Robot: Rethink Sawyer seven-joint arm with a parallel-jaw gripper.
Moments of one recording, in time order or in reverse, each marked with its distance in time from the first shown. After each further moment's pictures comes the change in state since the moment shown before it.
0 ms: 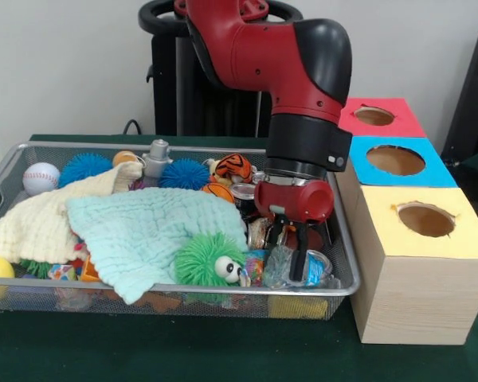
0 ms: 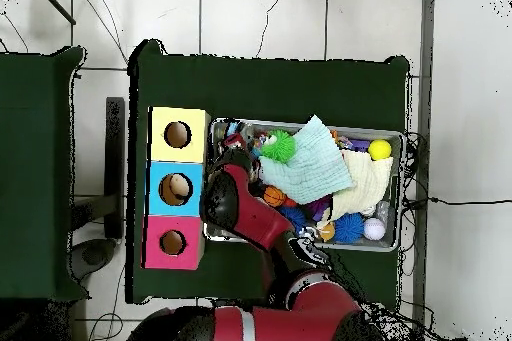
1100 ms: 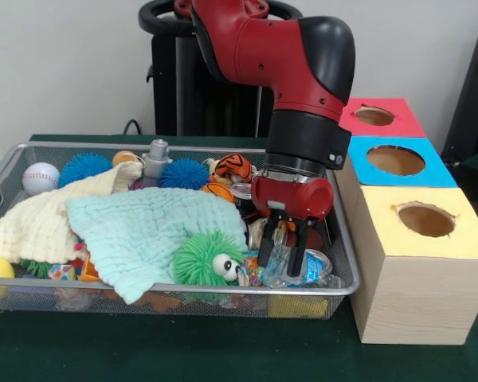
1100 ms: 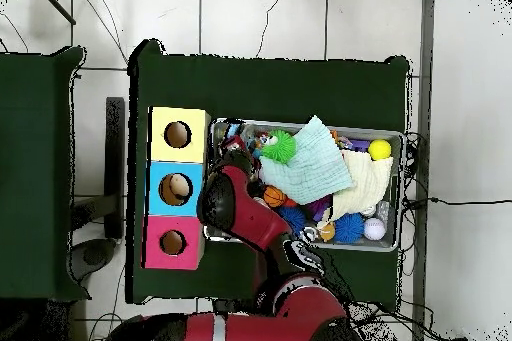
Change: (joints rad) arm 0.063 -0.006 -0.077 -0.006 0.029 0.014 -0.090
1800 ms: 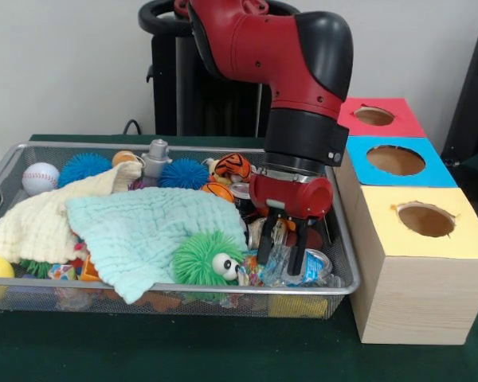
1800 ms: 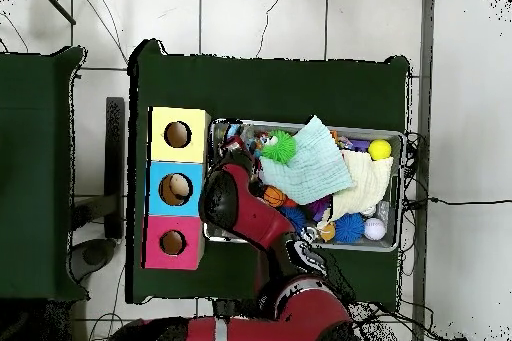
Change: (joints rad) arm -0.004 -0.012 -0.004 -0.005 0.000 0.054 -0.049
